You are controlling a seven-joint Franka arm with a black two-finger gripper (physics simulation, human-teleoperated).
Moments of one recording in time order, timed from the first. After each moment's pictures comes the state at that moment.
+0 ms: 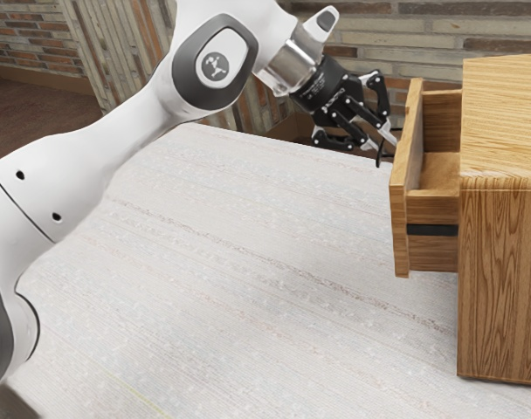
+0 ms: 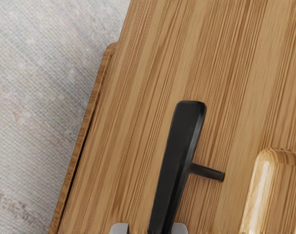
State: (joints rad) arm -2.66 -0.73 2.07 -0.88 0.22 1.86 -0.98
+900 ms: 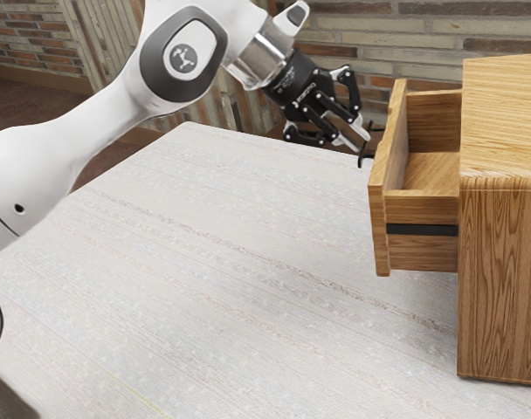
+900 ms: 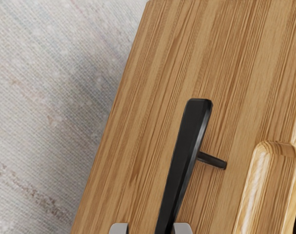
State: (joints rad) arm -2.51 -0.66 2.01 -0.99 0.18 1.87 -0.98
